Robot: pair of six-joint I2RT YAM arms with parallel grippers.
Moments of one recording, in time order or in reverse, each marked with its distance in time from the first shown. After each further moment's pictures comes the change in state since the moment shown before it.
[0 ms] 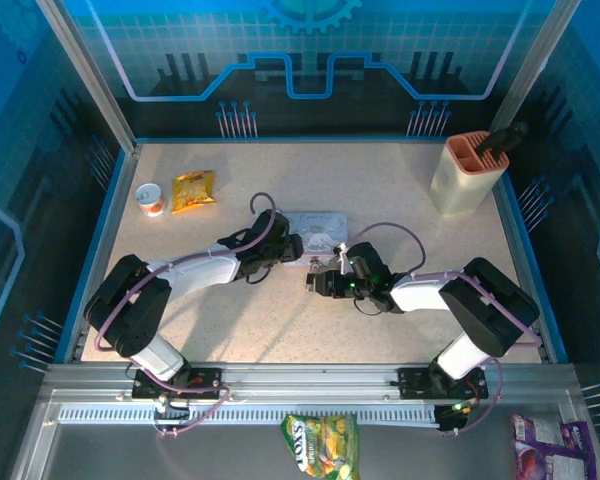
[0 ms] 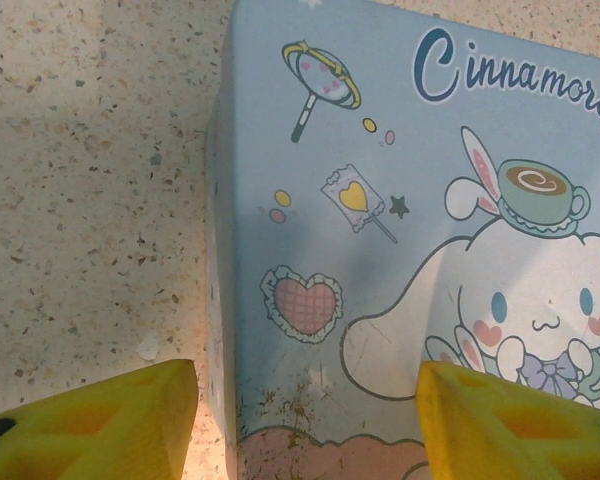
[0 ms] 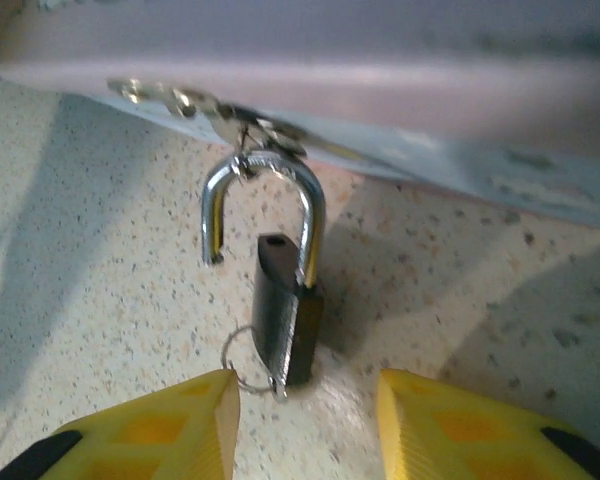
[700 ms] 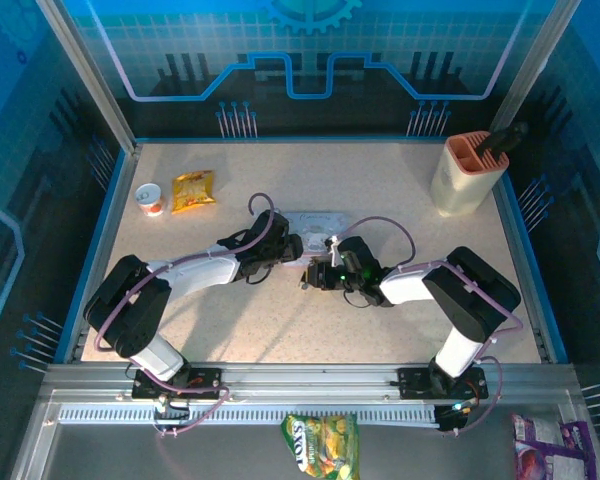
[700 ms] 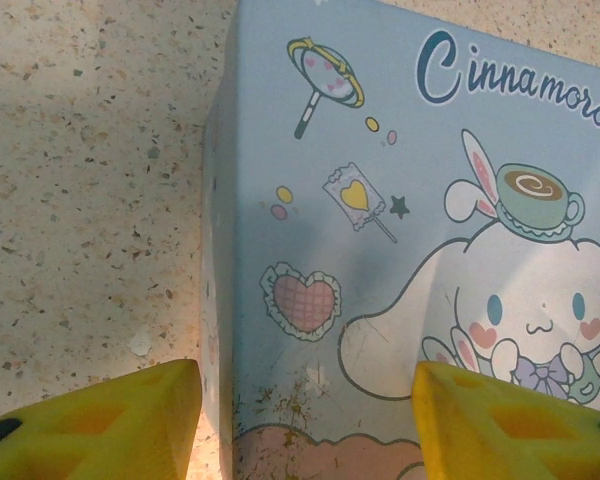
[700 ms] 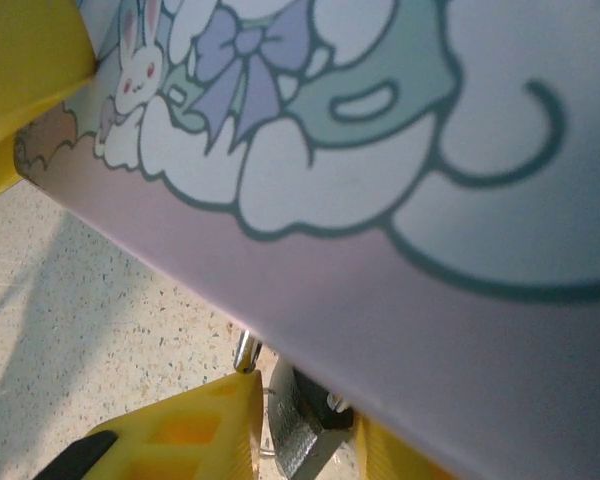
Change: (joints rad) left arm 0.000 -0.001 -0.005 0.010 0.006 -0.037; right arm 0.018 0.104 0.076 0.084 0.016 0.017
